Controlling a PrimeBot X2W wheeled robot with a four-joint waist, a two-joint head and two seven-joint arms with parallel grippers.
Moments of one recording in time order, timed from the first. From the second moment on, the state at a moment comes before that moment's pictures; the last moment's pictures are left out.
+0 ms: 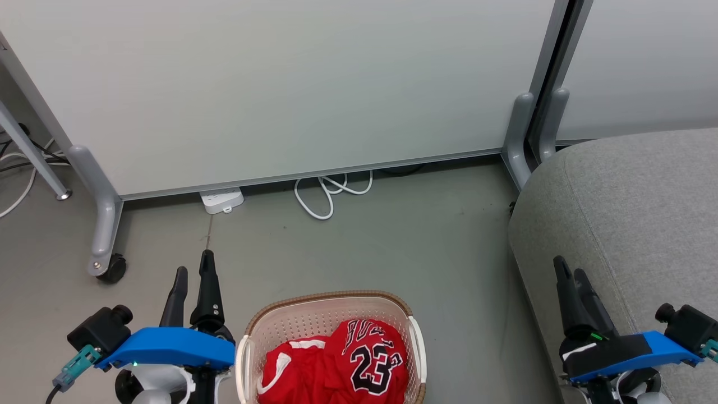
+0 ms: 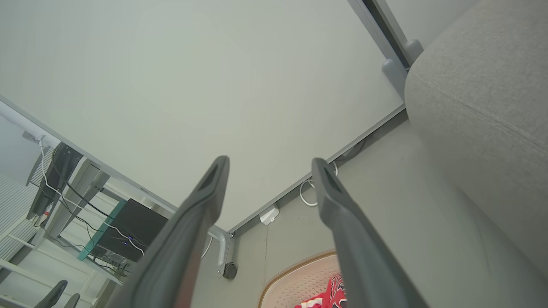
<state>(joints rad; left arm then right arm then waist) -0.10 0.04 -0.05 0.23 -0.81 -0.06 -0.08 -0.08 -0.07 0.01 0.24 0.85 0.13 -0.08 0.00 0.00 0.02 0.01</state>
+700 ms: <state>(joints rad) -0.10 0.04 -0.10 0.24 -0.54 -0.05 -0.14 -0.08 -0.08 0.05 0.24 0.60 0.13 -0.14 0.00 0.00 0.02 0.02</state>
